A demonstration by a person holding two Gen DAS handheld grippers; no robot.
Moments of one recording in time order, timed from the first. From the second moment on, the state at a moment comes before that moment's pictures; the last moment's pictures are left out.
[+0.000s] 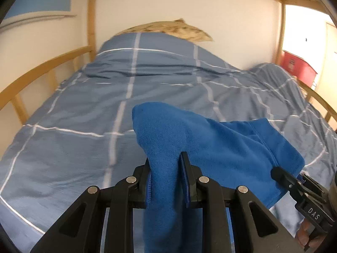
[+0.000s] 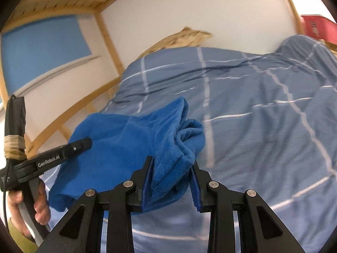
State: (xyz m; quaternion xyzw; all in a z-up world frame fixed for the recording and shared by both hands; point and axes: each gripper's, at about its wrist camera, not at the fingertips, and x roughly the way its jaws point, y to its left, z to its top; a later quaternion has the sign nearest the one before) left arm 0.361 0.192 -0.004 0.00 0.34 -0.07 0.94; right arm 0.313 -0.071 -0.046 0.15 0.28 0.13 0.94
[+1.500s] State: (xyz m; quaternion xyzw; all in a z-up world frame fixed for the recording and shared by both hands) left arm 0.321 0.230 -0.091 0.04 0.38 0.07 0.92; right arm 0.447 0.027 -0.095 0.09 0.39 0.23 0.89
